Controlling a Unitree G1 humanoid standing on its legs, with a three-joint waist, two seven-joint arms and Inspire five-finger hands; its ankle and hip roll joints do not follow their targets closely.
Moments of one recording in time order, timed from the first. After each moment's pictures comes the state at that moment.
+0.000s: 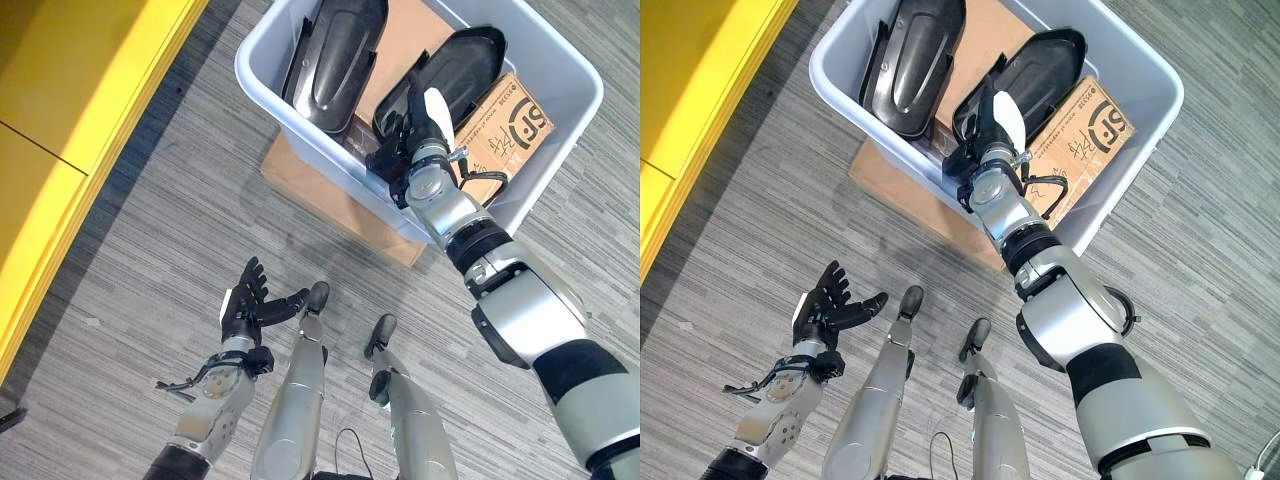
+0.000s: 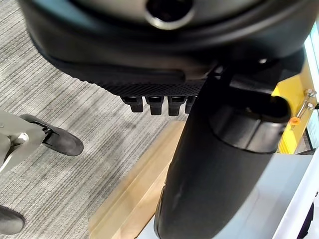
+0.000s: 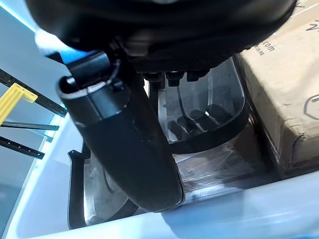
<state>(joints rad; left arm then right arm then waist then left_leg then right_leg) -0.05 0.45 -0.31 0.11 -0.66 -0.09 0.37 -1.37 -0.24 0.56 1.11 0.17 0.15 -0.43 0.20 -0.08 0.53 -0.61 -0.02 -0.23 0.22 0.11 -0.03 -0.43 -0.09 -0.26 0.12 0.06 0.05</state>
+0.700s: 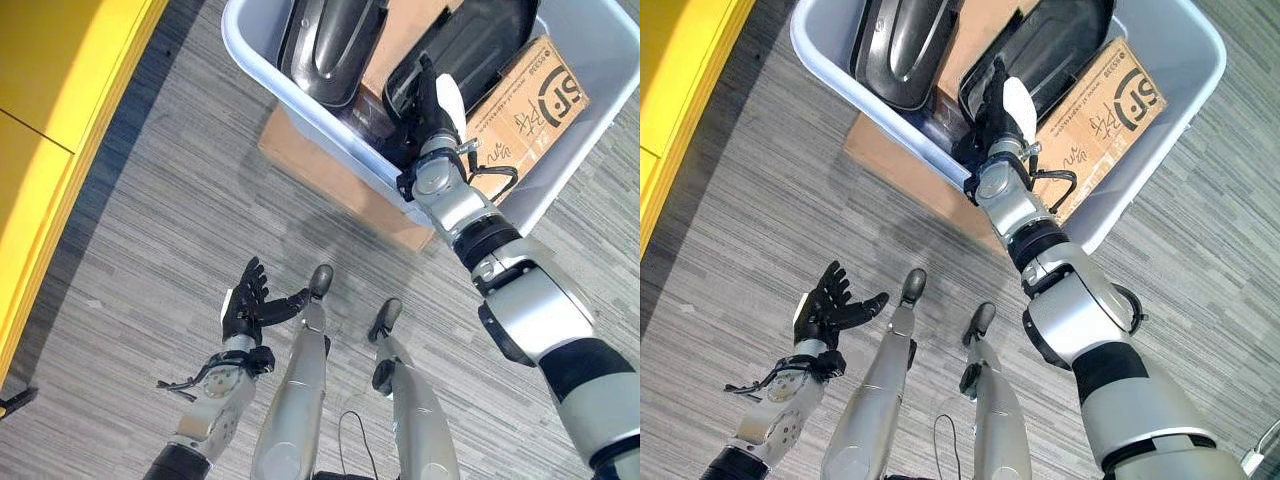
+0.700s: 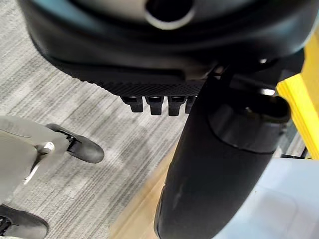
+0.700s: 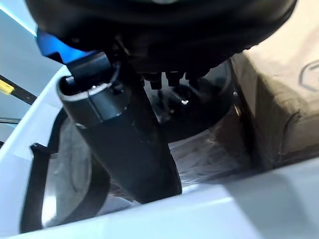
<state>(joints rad) -0.06 0.45 -0.32 0.12 -0.66 -0.09 0.38 -1.38 -0.27 0.56 1.10 0.14 0.14 -0.46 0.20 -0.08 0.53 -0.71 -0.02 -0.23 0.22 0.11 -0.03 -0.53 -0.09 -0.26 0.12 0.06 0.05</state>
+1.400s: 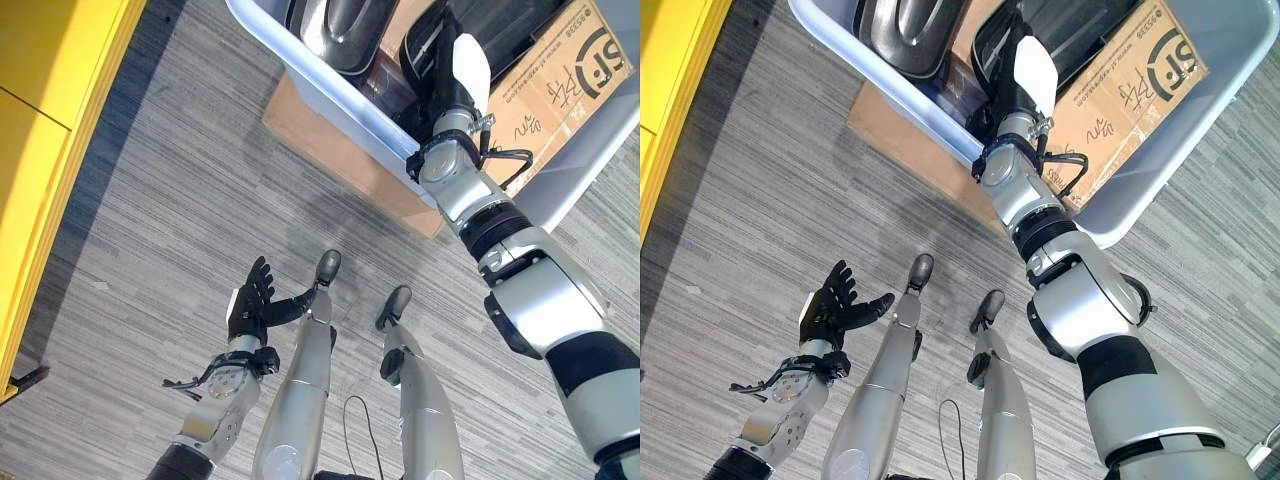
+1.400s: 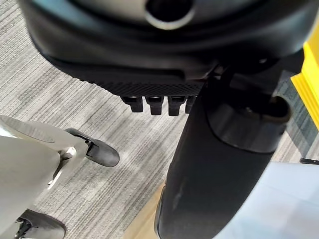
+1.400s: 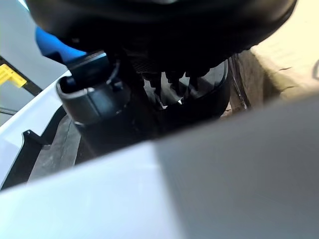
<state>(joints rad) -0.06 0.45 -0.35 0.10 -0.66 -0.10 0.39 -1.43 -0.30 0.57 1.10 0.00 0.14 -0.56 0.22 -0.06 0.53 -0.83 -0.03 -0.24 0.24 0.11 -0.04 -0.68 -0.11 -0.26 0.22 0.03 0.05</state>
